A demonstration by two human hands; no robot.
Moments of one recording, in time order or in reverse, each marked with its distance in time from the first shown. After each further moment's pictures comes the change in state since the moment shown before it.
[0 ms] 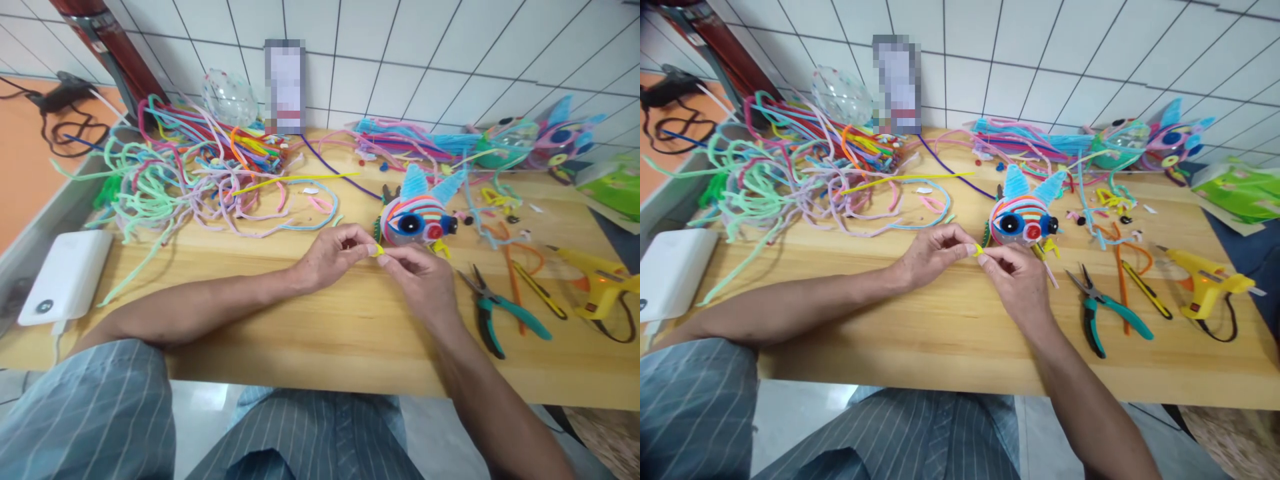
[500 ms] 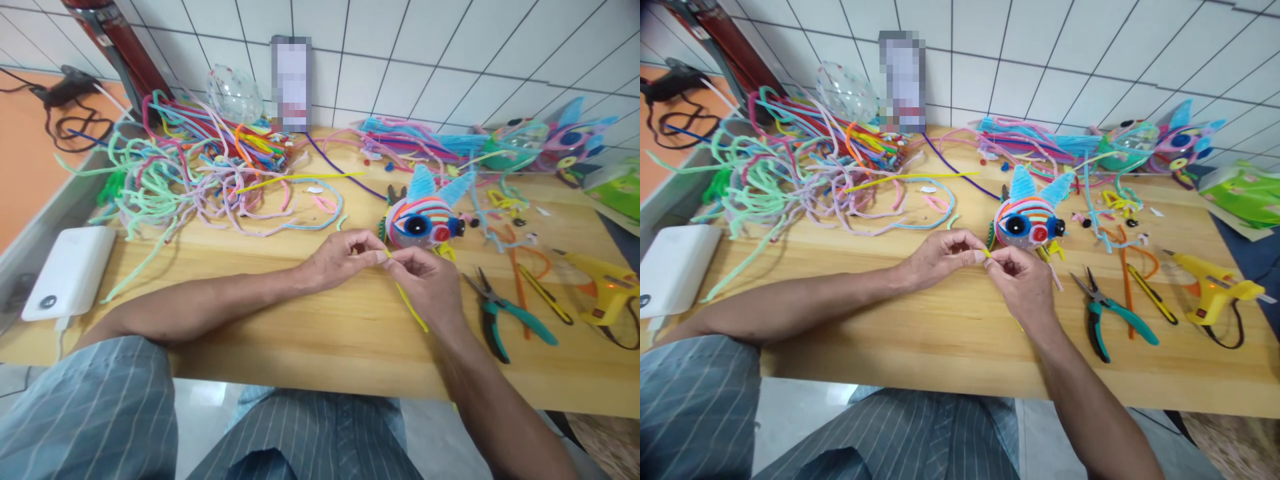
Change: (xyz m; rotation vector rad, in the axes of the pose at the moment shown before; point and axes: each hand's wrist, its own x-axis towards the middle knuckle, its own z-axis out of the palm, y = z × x) left_hand 0.000 -0.003 0.002 -0.073 -0.120 -0.023; right_hand -0.002 0.002 0.005 0.072 -0.013 0.120
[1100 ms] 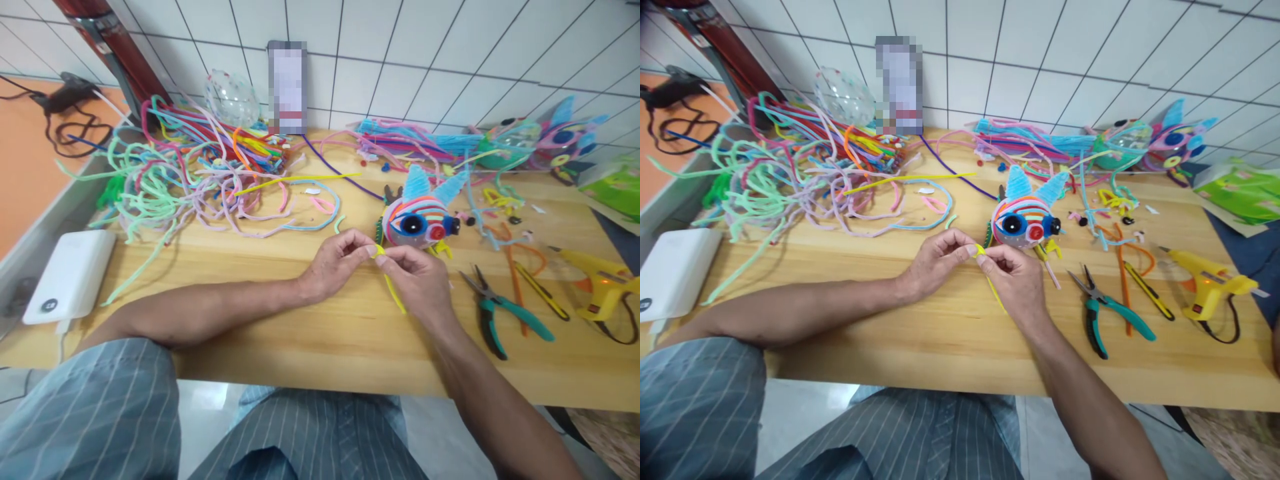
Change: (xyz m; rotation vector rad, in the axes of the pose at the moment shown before) left_hand -0.007 -0.010 0.012 -0.097 0.200 0.003; right_hand 0.001 0.008 0.007 0.138 -0.008 0.030
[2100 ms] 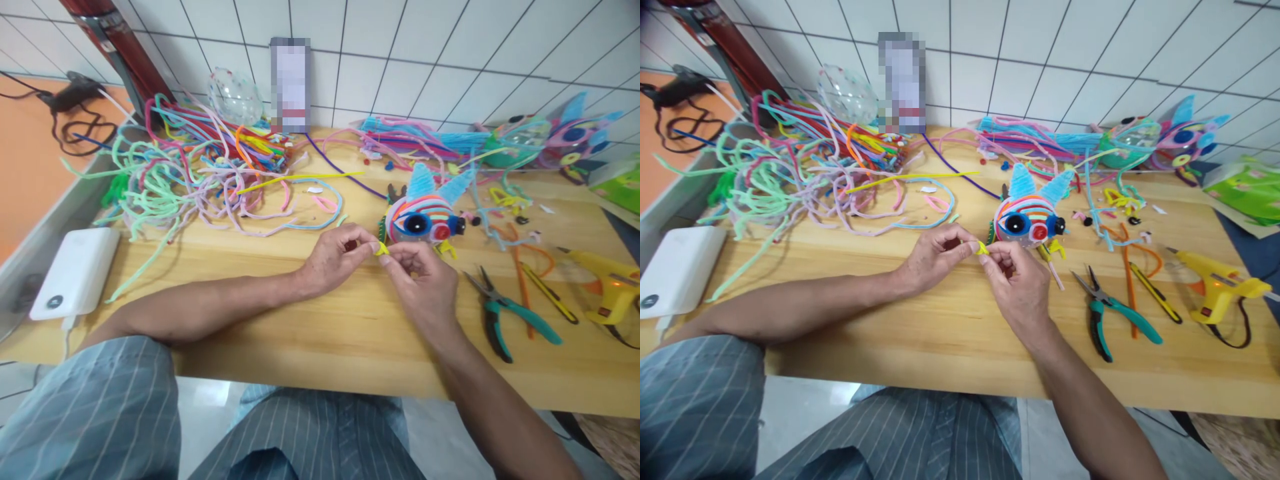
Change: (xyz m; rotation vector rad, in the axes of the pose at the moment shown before) left_hand 0.004 0.012 -0.008 0.276 0.005 0.163; right_hand -0.008 -0.008 0.003 -0.263 0.152 -0.255
